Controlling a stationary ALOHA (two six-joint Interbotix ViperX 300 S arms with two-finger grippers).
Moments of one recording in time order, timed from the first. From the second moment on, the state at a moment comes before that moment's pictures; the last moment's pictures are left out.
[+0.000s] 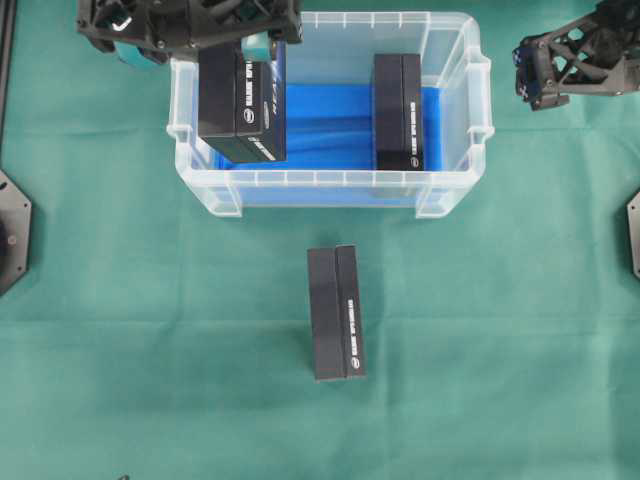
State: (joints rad) left arm 0.19 -0.01 -0.30 0.16 1.57 -1.33; right arm -0.35 -0.46 0.50 -0.15 1.19 1.19
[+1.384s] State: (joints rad) left arm 0.19 -0.01 -0.32 0.16 1.61 -1.33; right arm -0.35 -0.46 0.50 -0.15 1.19 1.20
